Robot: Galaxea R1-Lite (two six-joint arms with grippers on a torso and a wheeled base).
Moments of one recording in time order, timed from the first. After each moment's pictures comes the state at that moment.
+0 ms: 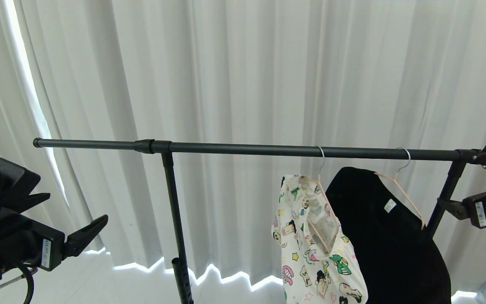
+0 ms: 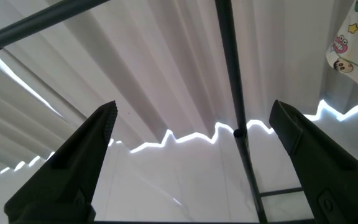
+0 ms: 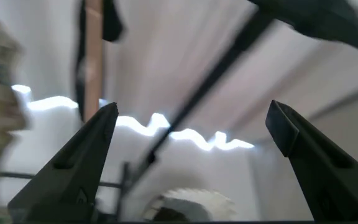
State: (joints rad) left arm -0.01 1.09 -0.43 -0.31 -0.07 0.40; right arm 0.02 1.34 -0.62 -0.31 -0.08 -0.29
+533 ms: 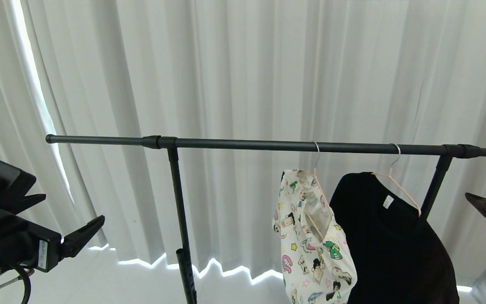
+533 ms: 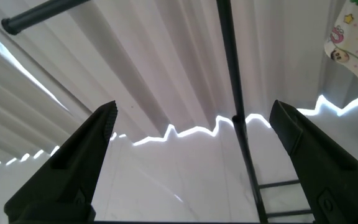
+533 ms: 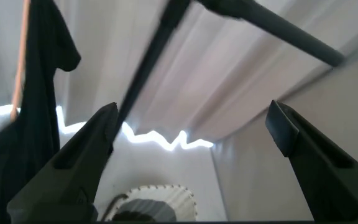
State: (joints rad) left arm 0.00 1.08 -0.43 -0.31 -0.07 0.40; right arm -0.08 1.29 -0.56 -0.42 -0.12 -0.40
